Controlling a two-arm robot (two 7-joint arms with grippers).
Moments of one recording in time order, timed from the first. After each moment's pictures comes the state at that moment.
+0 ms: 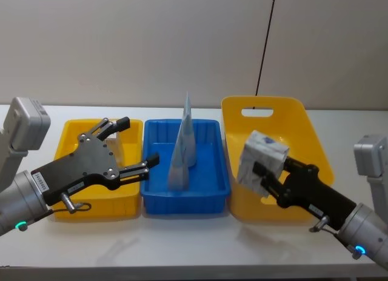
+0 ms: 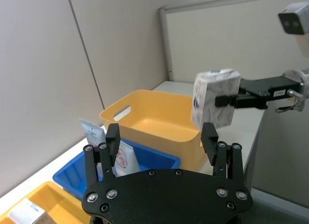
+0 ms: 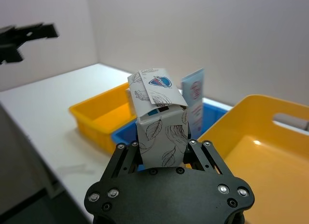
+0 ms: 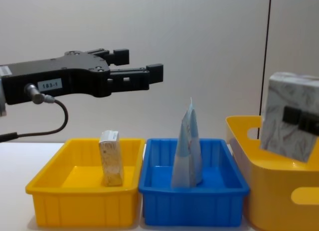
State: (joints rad) left arm -0.28 0.58 0.41 -1.71 -0.56 -0.05 -0.61; right arm 0.08 0.65 -0.34 -1.66 0.66 -0.09 0.44
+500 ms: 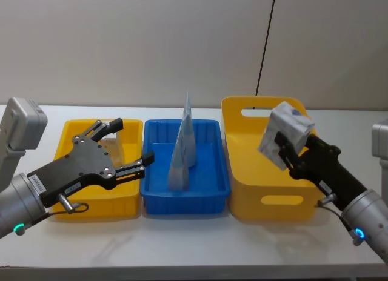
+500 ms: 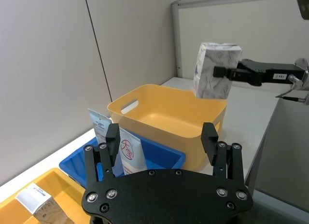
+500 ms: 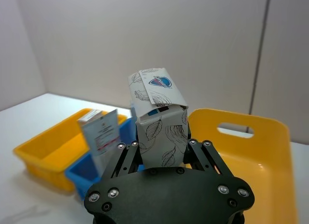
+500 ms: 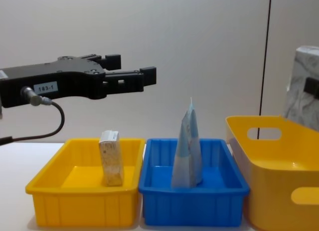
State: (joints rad) left arm -0.25 0.59 0.39 -1.73 -0.57 -0.02 -0.55; right arm 0.05 0.56 -0.27 -1.71 0.61 -0.09 0.21
